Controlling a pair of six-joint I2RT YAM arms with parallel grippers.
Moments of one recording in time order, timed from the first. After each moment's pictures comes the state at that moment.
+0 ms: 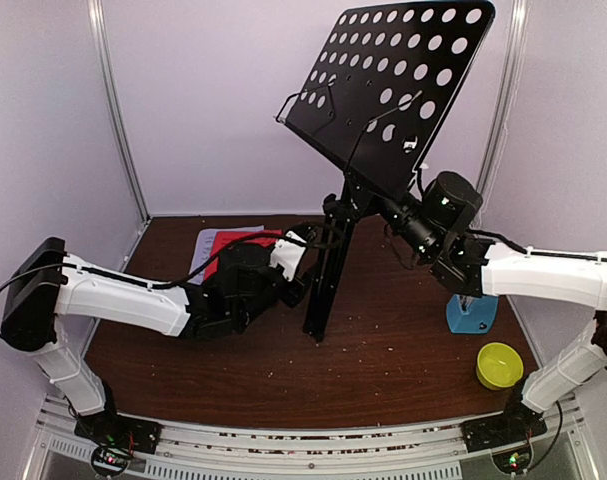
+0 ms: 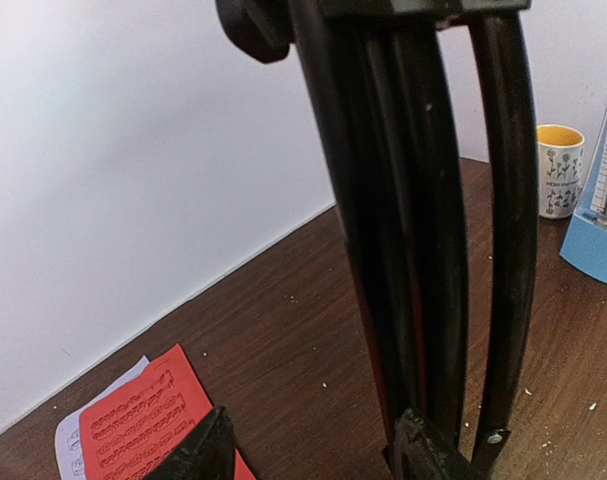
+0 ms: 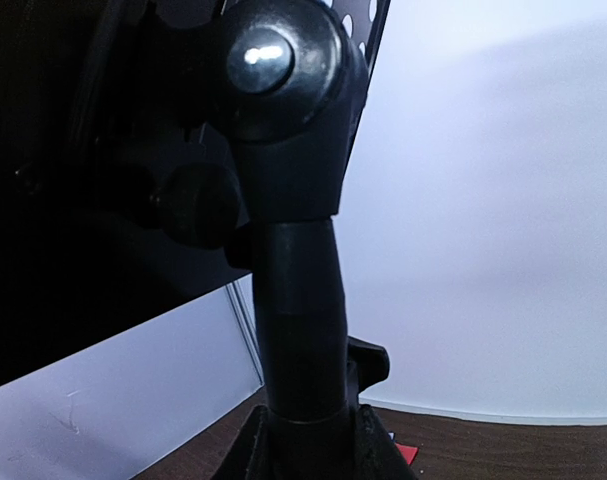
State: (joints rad) left arm -1.08 1.65 0.95 0.52 -0.50 0.18; right arm 0.86 1.43 1.05 0.69 0.21 0.23
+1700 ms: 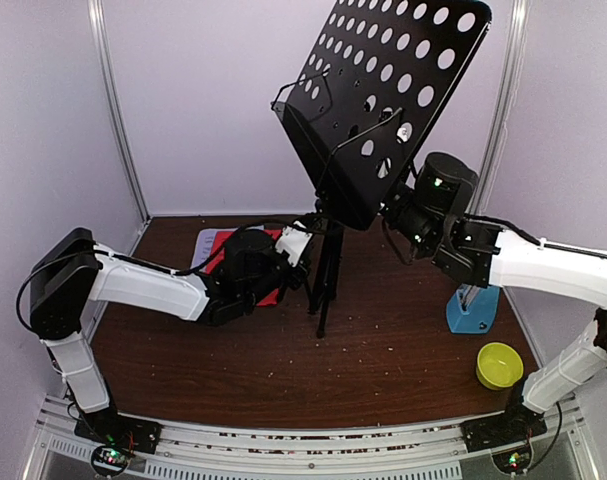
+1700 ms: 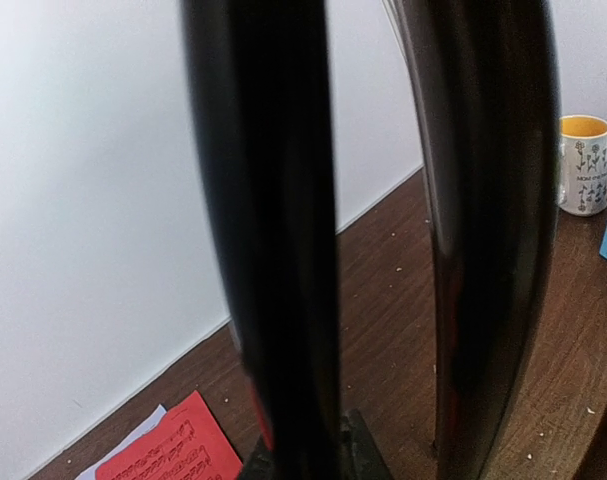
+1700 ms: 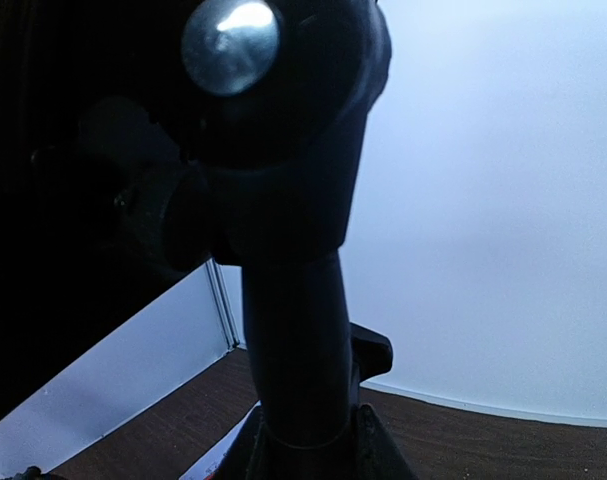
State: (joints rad) left arm -0.97 1.80 1.03 0.66 -0.35 0.33; right arm 0.94 1.42 1.20 0.43 0.34 0.10
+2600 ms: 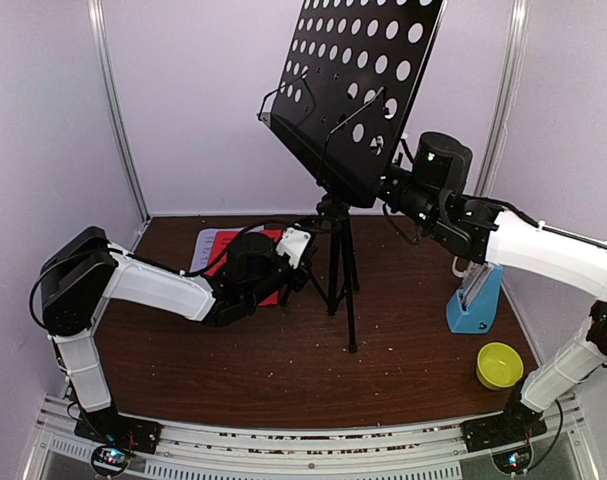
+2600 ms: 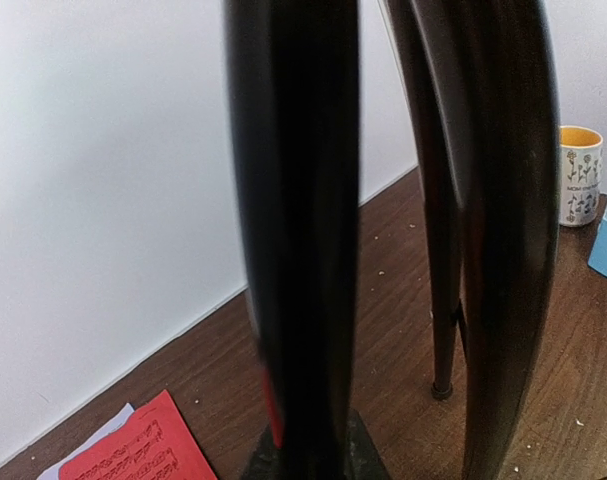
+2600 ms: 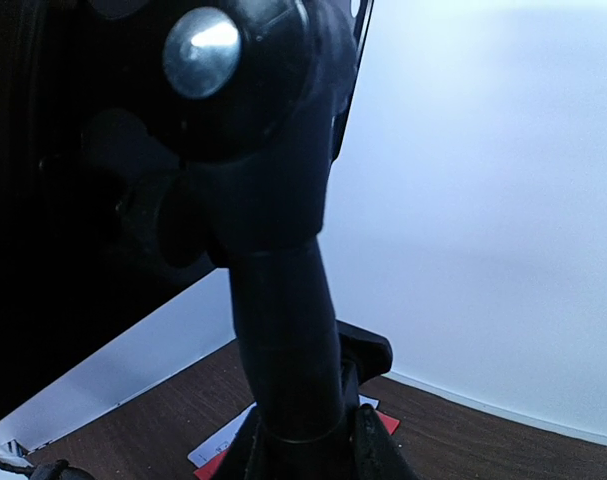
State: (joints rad) left arm -0.94 1.86 1.03 0.72 -0.27 0.27; right arm 0.84 1.47 1.32 0.27 0.11 0.12
